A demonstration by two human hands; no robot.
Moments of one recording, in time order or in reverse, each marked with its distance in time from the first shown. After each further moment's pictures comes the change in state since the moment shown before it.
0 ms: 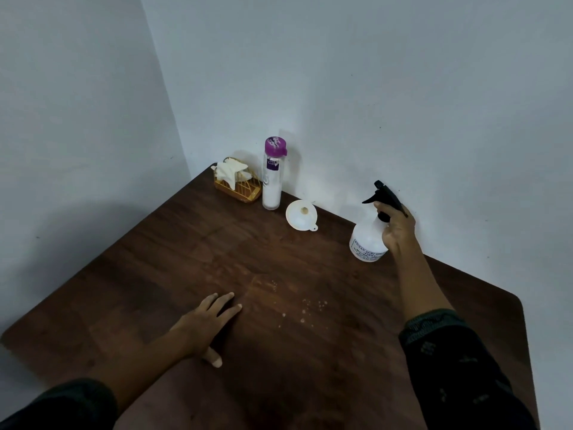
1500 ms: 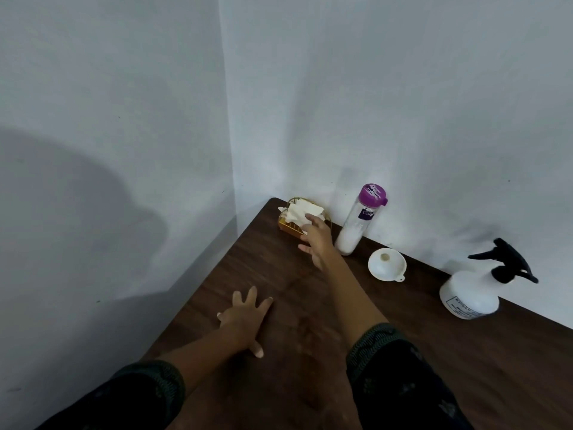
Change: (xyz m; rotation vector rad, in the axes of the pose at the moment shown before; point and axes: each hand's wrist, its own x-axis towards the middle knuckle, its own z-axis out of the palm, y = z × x) left_hand 0.055 -0.167 -0.068 -0.111 -0.054 -0.124; right_hand -0.071 0.133 0.328 -0.430 -0.255 0.221
